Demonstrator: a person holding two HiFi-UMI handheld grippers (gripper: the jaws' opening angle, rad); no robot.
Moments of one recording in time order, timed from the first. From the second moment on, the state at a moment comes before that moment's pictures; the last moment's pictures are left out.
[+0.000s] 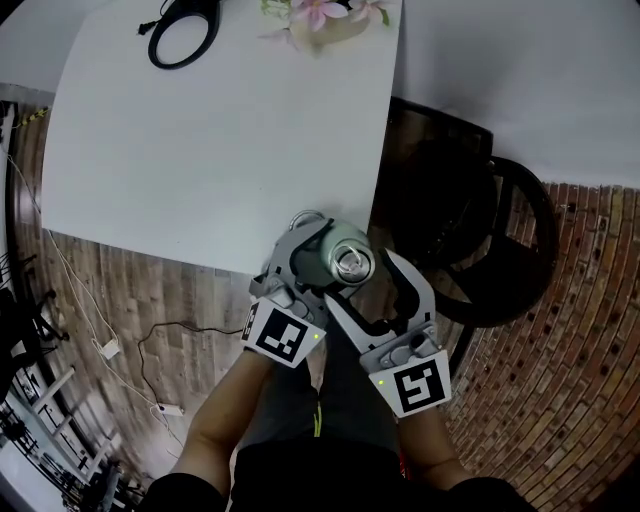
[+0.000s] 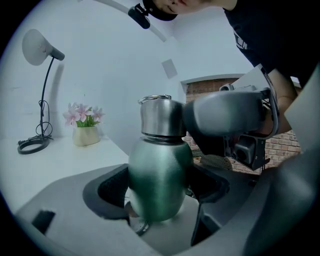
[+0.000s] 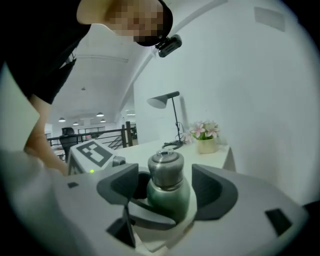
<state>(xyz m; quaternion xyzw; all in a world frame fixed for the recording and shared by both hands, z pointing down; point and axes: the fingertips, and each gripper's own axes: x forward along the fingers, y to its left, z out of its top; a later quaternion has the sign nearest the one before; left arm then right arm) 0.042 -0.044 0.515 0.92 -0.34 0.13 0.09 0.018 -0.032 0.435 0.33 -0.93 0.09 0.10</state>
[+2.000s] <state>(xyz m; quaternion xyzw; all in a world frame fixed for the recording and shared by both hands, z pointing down) 0.042 -0.044 0.516 0.92 -0.35 0.14 0.09 0.021 -0.025 0.442 0.07 -0.98 0.08 0.14</state>
